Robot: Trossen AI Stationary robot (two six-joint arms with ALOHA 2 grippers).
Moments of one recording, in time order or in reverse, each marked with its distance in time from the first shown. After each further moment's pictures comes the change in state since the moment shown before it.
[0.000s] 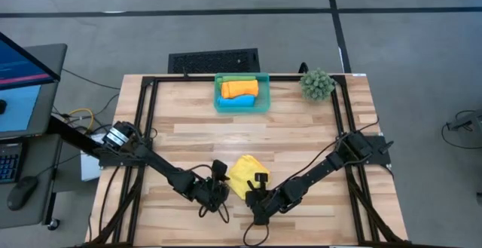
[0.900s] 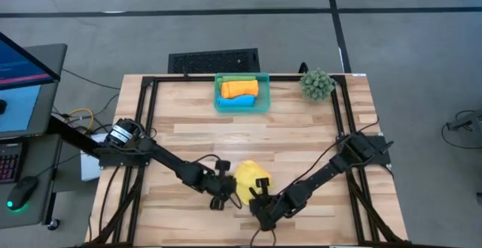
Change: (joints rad) left arm 0.073 0.019 0.069 -0.054 0.300 -0.286; right arm 0.046 -0.015 -0.002 -0.002 -0.005 -0.098
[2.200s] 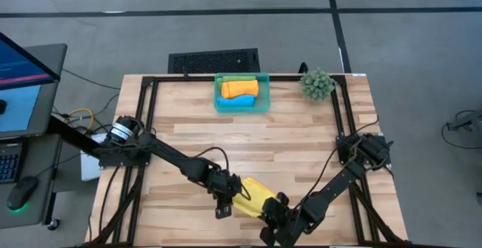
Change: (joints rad) left arm 0.062 -0.023 0.159 -0.103 0.452 -0.404; right arm 0.167 -0.081 0.000 0.034 0.140 0.838
